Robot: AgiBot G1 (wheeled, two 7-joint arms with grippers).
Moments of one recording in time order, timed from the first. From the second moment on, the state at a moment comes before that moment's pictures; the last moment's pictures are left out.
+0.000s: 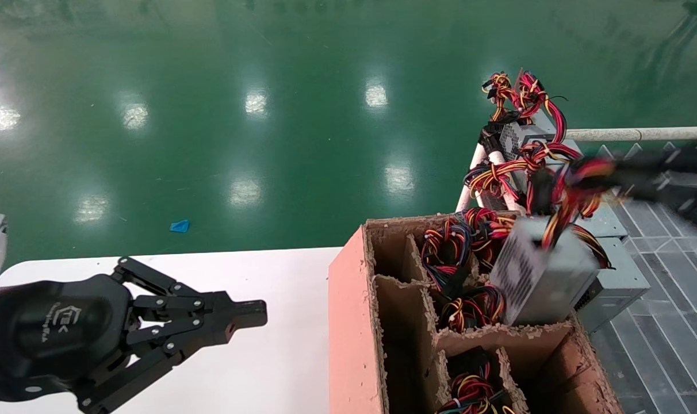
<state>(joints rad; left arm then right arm) -1.10 0.57 0.39 -1.26 0.65 1.45 -0.13 1.32 -0.22 -0.18 1.36 -1.01 -1.40 0.30</state>
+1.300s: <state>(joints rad) -1.10 0.57 0.39 -1.26 0.65 1.45 -0.13 1.49 -0.03 -0.35 1.36 -0.73 -1.56 0.36</state>
